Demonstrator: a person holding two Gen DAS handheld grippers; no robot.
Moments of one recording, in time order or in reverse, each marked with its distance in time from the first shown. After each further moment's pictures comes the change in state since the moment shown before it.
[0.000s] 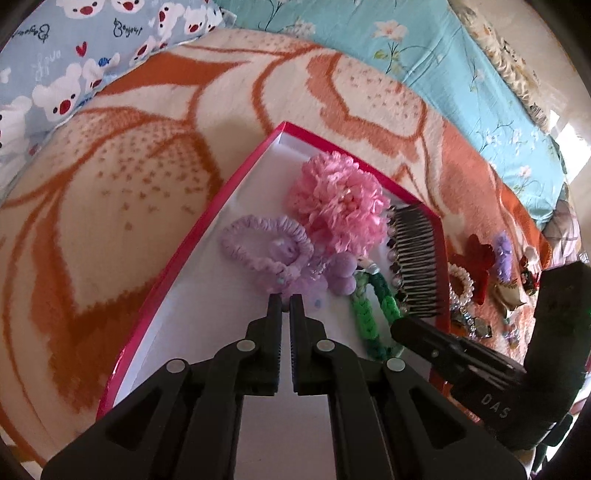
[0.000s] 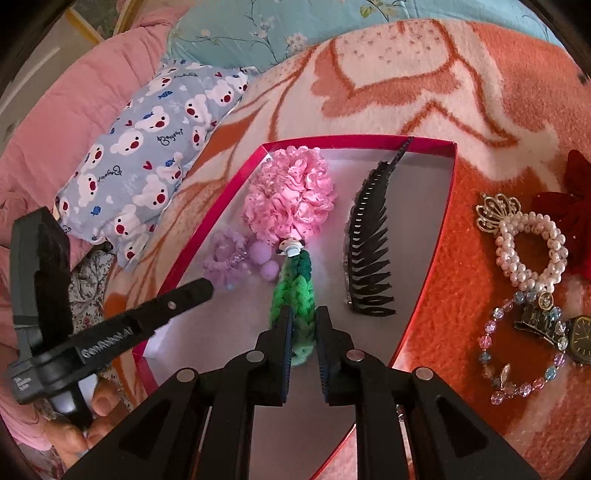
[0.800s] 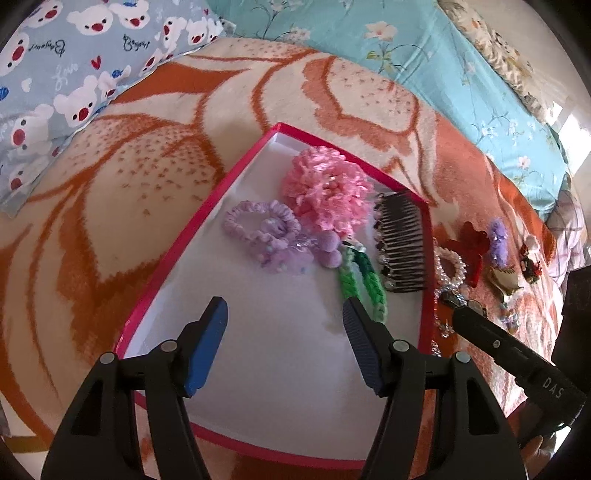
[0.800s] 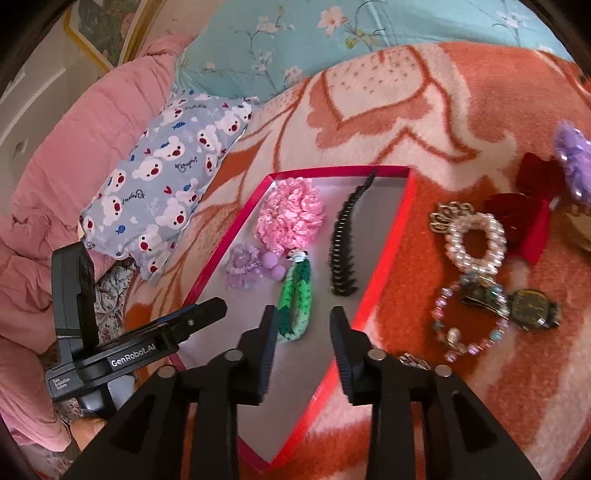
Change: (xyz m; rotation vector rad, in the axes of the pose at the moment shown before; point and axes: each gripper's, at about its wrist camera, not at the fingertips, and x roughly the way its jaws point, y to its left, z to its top) left arm -0.031 -0.019 -0.021 0.023 -0.018 0.044; right arm -0.067 -0.016 -0.016 0.052 -0.086 0.035
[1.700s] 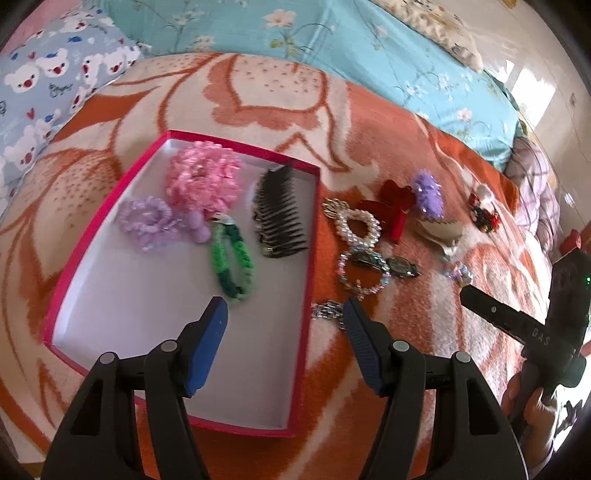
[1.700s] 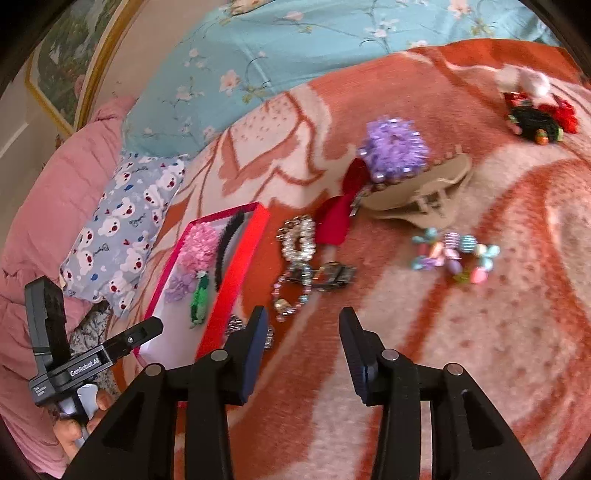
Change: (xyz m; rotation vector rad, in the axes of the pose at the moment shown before) left arm -0.022 -0.095 -0.027 0.183 0.013 -0.103; right arm -0.113 -0.100 -0.033 0.173 -0.134 -0.149
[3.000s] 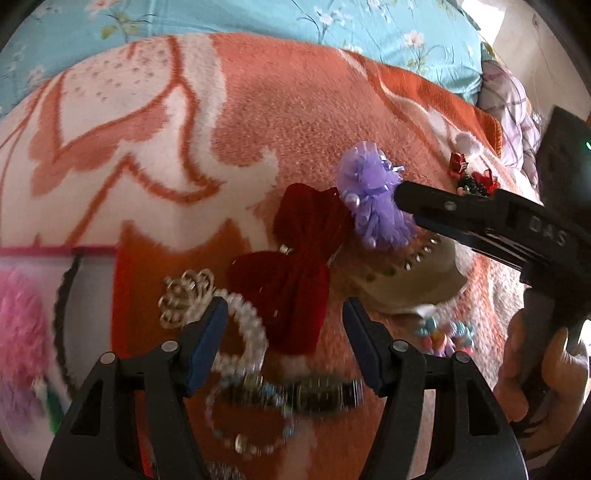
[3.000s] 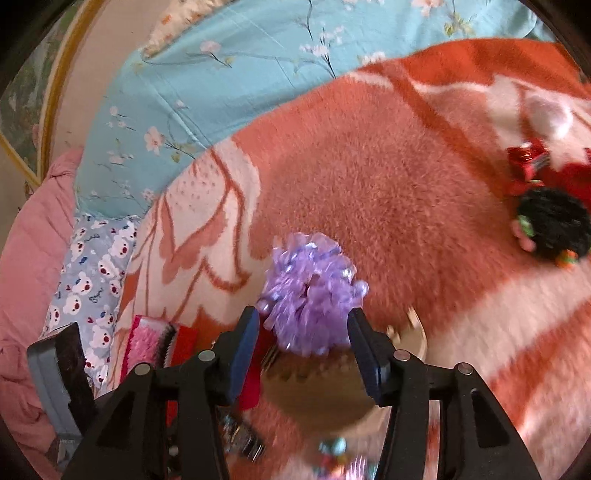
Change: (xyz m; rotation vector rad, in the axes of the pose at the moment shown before) left arm 0.149 -0.130 0.088 0.277 0.149 -0.101; right arm 0.069 -0.080 0.134 0.099 -0.016 -0.057
